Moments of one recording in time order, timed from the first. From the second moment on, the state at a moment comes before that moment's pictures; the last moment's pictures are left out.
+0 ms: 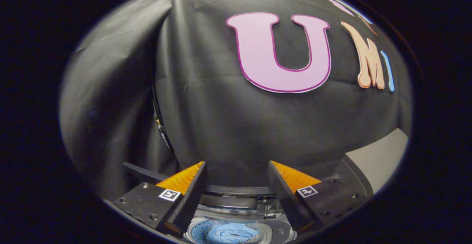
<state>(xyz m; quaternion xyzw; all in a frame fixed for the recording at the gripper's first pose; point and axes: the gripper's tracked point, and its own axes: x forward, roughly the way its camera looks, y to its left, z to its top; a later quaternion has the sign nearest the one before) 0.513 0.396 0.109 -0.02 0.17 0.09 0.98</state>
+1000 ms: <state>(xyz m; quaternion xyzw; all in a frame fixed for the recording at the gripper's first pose) 0.518 0.389 0.115 0.02 0.20 0.09 0.98</state>
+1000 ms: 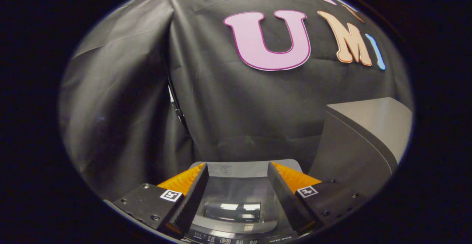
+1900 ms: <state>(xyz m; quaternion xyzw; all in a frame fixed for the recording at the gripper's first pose) 0.513 0.390 0.137 -0.01 0.10 0.08 0.99</state>
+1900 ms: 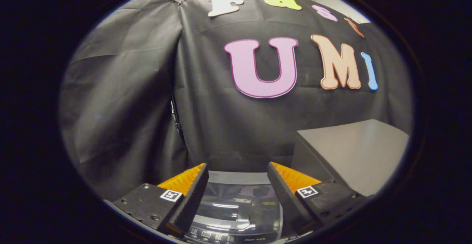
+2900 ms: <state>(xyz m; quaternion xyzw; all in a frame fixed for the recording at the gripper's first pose) 0.382 0.156 0.180 -0.01 0.00 0.01 1.00</state>
